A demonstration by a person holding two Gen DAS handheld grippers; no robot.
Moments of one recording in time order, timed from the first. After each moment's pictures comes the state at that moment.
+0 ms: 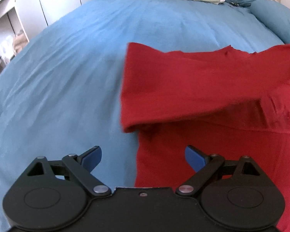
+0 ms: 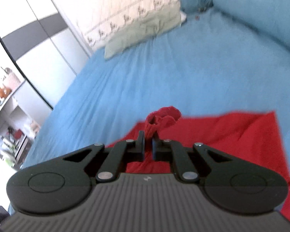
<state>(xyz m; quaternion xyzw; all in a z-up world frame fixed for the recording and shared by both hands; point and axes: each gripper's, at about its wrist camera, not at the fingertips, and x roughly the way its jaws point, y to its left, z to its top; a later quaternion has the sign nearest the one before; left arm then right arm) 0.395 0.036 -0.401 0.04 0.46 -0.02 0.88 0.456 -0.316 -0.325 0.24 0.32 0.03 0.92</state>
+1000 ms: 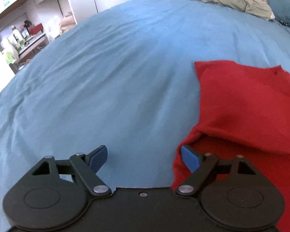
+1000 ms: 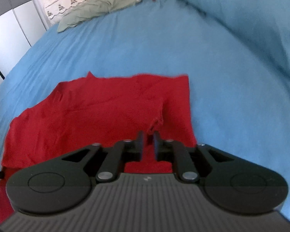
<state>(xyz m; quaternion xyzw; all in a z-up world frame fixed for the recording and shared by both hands) 0.400 0.060 -0.406 0.01 0.46 0.13 0.88 0.399 -0.380 -0.386 0.13 0.40 -0.08 0.90</state>
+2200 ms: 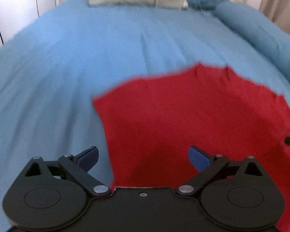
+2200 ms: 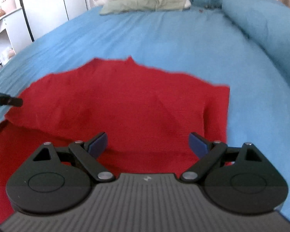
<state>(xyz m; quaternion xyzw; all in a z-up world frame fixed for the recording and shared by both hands) 0.474 0.027 -0.412 0.03 0.46 -0.15 0.87 0.392 -0.347 -0.414 0.04 0.40 0.02 0.92</state>
